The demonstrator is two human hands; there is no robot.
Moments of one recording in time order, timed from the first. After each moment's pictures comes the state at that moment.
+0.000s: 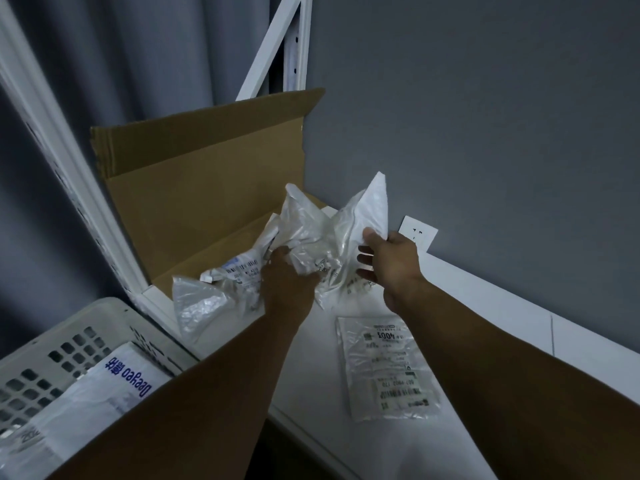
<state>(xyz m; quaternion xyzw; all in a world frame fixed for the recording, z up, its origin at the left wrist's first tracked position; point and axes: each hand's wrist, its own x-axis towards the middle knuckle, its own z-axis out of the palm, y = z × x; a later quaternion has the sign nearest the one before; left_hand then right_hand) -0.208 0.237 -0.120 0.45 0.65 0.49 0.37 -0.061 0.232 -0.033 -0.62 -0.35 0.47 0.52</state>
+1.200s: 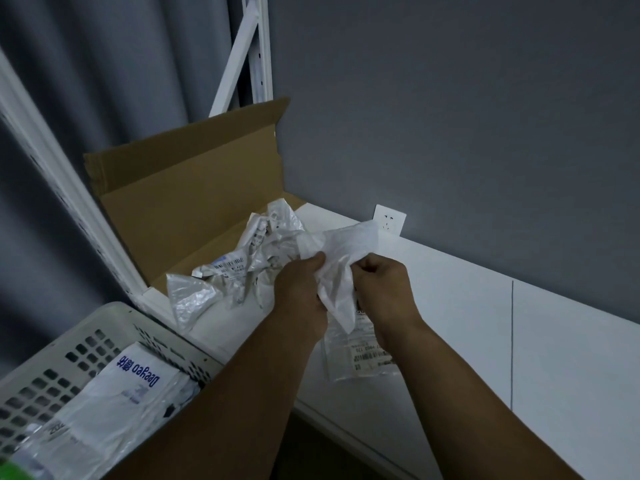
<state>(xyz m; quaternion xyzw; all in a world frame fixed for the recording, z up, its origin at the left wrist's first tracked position) -0.143 0.144 -0.022 0.16 0.45 0.56 0.68 -0.040 0.111 -0.008 -0.63 -0.43 0.41 0.50</state>
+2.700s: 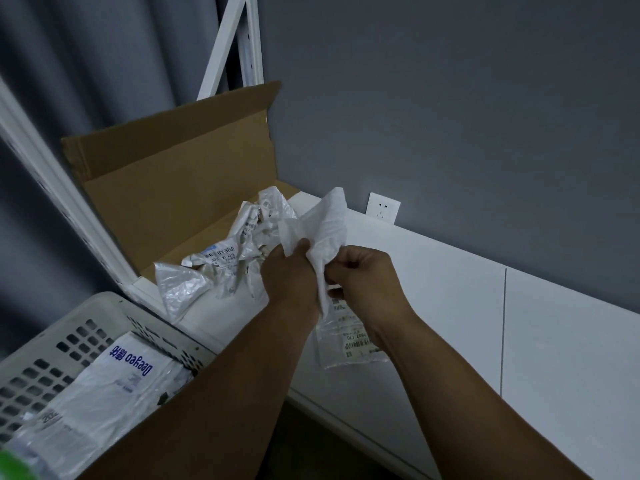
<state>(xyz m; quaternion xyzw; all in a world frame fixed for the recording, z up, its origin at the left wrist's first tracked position) -0.136 0.136 -0.022 0.24 0.53 0.59 0.56 -0.037 0.100 -0.005 -0.56 -0.49 0.47 0.48</state>
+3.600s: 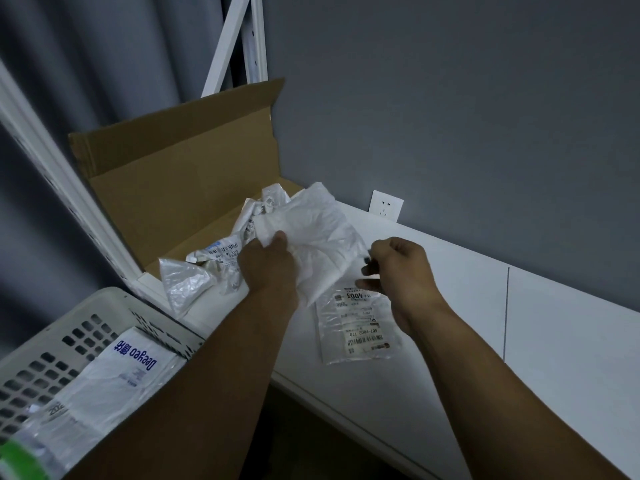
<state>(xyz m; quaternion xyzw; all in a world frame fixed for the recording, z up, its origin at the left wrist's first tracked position) -0.163 0.155 -0.025 0.25 0.64 0.59 0.42 -0.011 0.102 0.004 -0.60 -0.38 0.47 0.53</state>
